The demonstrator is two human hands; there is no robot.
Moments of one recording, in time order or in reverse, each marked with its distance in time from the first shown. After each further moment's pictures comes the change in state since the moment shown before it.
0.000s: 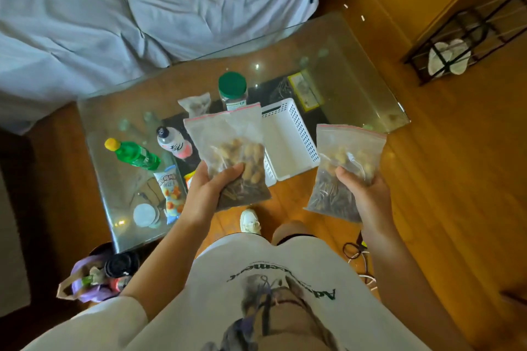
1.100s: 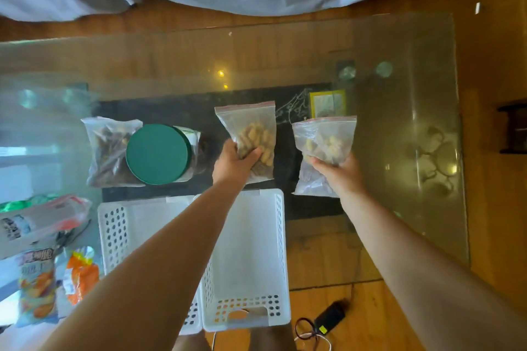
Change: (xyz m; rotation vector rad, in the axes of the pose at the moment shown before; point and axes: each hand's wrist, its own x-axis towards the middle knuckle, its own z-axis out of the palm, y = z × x) left_hand 0.502 -0.082 0.147 0.348 0.331 -0.408; right_hand 0.530 0.096 0.173 -0.583 -0.370 0.278
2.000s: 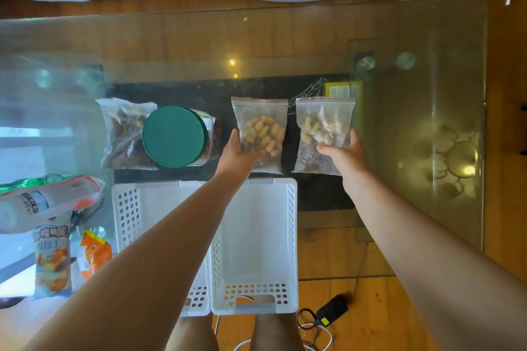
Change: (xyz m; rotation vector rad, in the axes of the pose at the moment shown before) left_hand -0.006 -0.010 -0.017 -0.110 -0.145 -0.088; right_hand 0.021 -0.005 0.022 -0.068 0.015 0.119
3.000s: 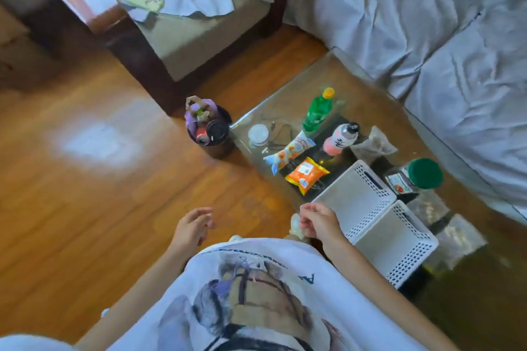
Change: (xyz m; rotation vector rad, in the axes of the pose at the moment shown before) left_hand -0.440 -0.441 -0.241 -0.957 0.636 -0.137; right_hand -0.509 0.107 0.210 -0.608 -0.663 -0.317
